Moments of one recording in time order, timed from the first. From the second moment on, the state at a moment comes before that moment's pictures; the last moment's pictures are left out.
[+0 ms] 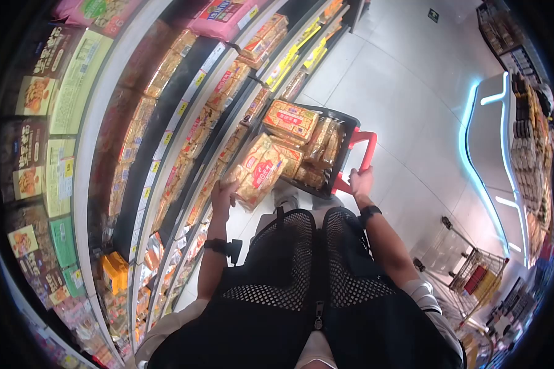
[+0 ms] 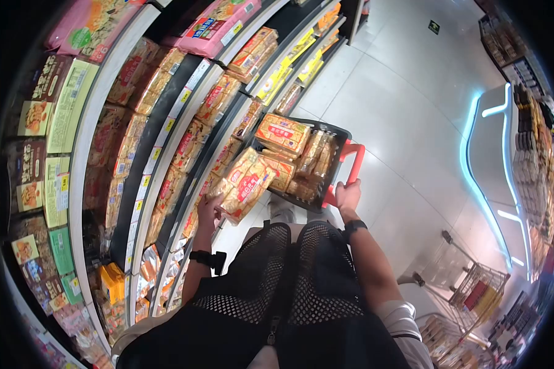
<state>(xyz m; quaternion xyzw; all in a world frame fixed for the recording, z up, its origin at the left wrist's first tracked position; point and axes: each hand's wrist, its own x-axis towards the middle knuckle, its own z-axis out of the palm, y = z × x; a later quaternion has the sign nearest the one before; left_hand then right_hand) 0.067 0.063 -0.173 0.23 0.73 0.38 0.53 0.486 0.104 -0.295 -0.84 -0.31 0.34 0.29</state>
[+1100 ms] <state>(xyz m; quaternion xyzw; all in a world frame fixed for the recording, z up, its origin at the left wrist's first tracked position) 0.188 0.087 0.018 0.44 0.30 0.53 0.66 0.463 0.223 0.026 -0.27 -0.56 0.57 0.53</state>
